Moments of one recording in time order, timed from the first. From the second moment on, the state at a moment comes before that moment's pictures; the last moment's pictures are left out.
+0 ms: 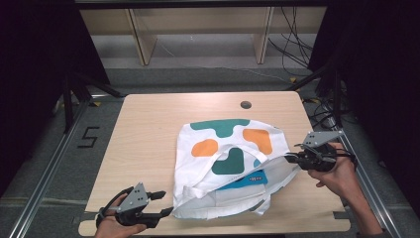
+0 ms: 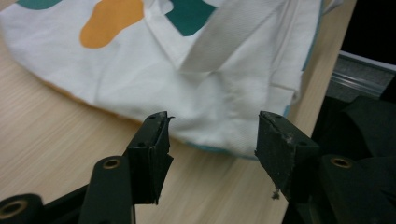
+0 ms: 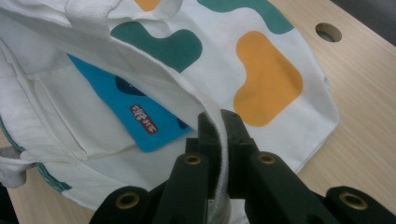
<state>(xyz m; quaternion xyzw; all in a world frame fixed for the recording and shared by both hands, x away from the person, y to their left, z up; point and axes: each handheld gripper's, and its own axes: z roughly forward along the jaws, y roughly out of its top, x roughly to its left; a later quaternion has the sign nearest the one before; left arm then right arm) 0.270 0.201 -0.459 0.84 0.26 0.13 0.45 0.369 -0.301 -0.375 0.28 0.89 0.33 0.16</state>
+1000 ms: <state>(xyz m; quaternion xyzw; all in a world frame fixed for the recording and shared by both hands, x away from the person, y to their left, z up) 0.273 0.160 -0.462 0.83 0.29 0.12 0.45 0.385 -0.293 -0.345 0.27 0.89 0.33 0.15</state>
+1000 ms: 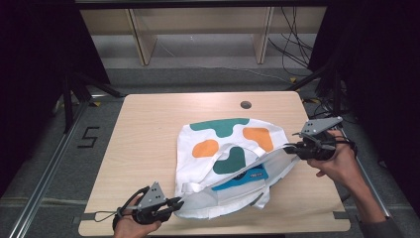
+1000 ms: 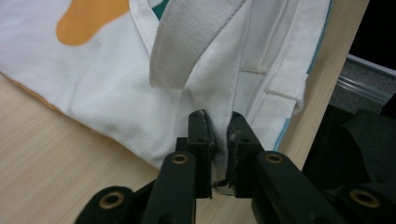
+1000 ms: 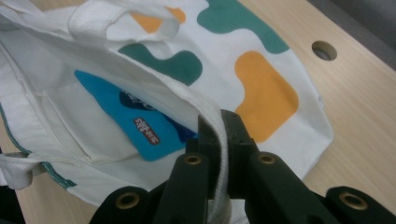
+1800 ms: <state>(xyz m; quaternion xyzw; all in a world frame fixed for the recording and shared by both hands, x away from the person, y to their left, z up) 0.269 0.190 -0.357 0.77 0.27 0.16 0.56 0.400 -0.268 -0.208 0.23 0.88 0.37 0.19</state>
